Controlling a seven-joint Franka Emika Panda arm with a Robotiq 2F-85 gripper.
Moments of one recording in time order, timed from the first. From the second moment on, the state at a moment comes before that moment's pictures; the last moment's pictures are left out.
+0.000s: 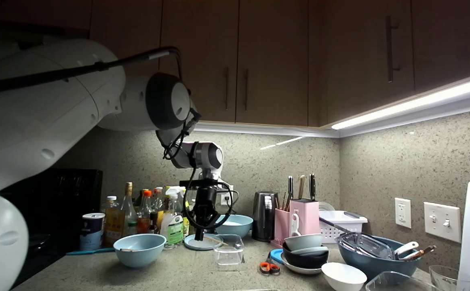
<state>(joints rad) 0.15 0.73 0.01 -1.25 -0.05 1.53 0.19</state>
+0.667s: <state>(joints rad) 0.15 0.74 0.01 -1.18 -0.05 1.39 0.17</state>
